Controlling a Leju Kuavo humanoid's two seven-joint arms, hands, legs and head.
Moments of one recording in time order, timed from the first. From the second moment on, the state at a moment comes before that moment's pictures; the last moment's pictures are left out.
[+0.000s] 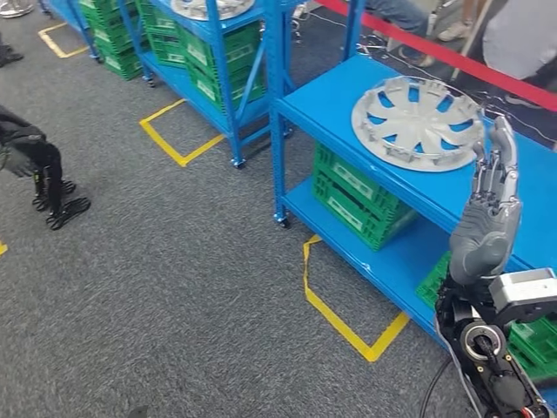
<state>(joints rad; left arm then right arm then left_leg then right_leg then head) -0.16 0.02 -0.92 -0.22 1.00 0.19 -0.11 -0.02 -0.19 0.17 -2.06 0.01 -0.70 -0.51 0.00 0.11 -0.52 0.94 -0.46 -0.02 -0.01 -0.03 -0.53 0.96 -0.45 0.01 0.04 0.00</state>
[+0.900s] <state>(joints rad) -0.16 0.01 -0.93 -0.22 0.99 0.19 -0.10 -0.01 -0.19 0.14 -2.07 0.01 -0.69 -0.51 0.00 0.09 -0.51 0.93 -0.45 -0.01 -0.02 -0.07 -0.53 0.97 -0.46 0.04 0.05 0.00</state>
